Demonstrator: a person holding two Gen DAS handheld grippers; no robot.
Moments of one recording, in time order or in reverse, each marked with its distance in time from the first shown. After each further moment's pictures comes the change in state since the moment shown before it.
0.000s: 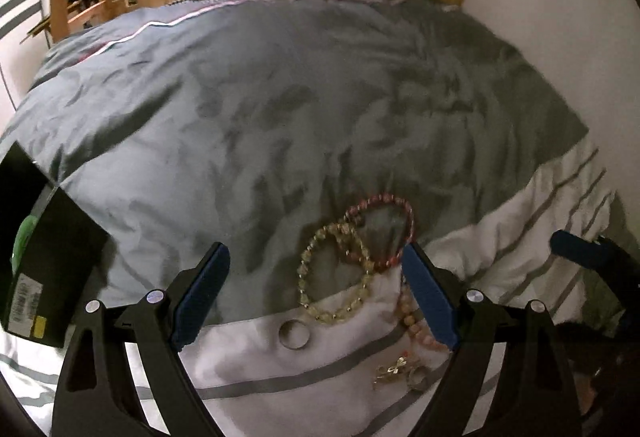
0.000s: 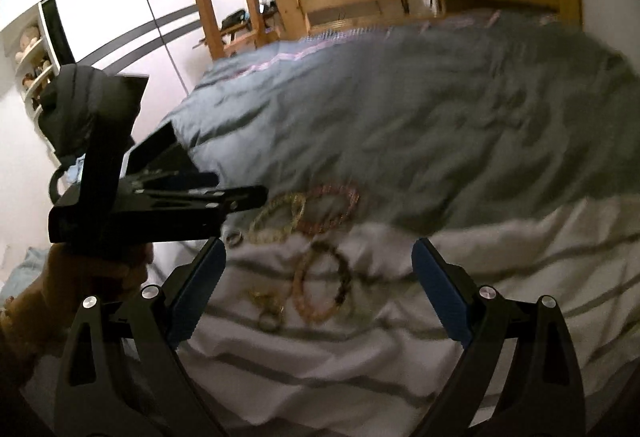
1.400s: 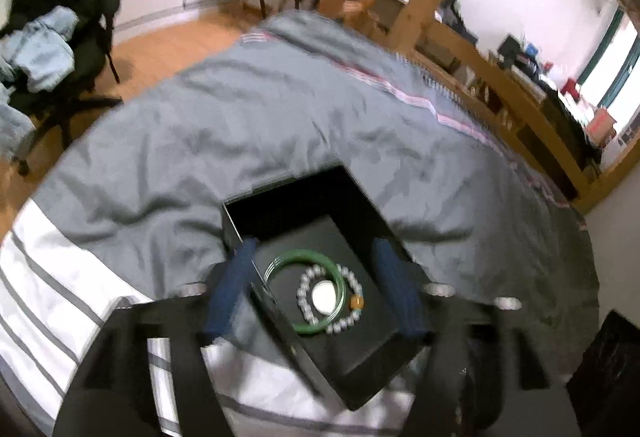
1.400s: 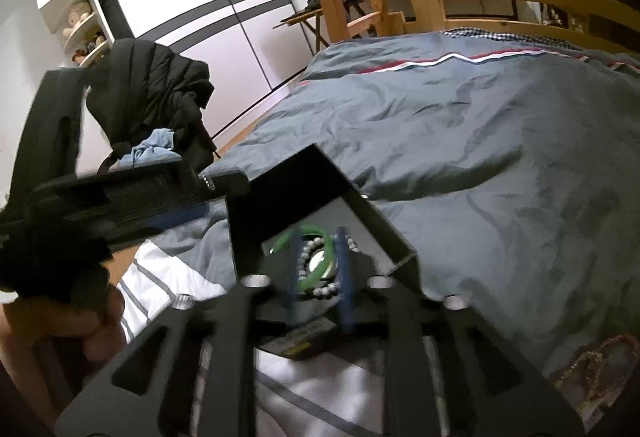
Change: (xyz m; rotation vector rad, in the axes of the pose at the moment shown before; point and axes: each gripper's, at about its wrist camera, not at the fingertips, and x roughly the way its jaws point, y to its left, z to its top) left arm -0.129 0.257 -0.006 -0.687 -0.217 0.259; right arm 0.155 0.234 0.092 -0.107 0.020 0.231
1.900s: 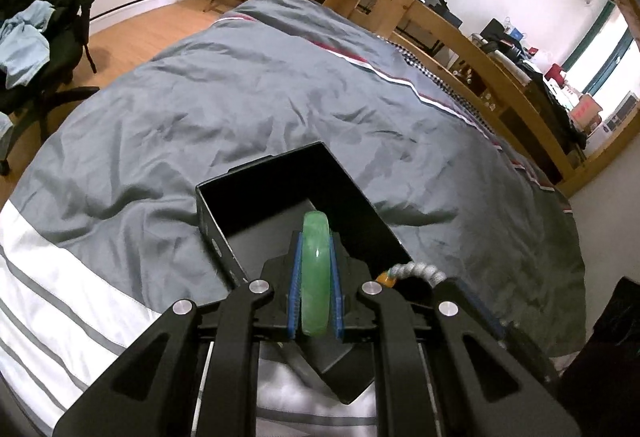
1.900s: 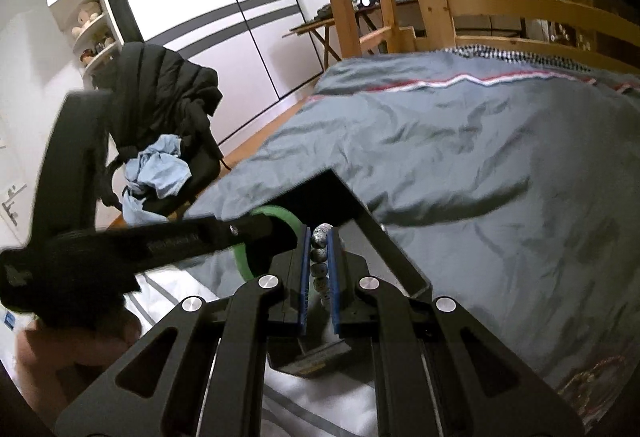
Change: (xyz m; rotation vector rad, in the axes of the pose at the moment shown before) left arm 0.021 0.000 0.000 0.020 0.119 -0.083; right arm 0.003 0.013 0.013 -0.029 -0.012 0.018
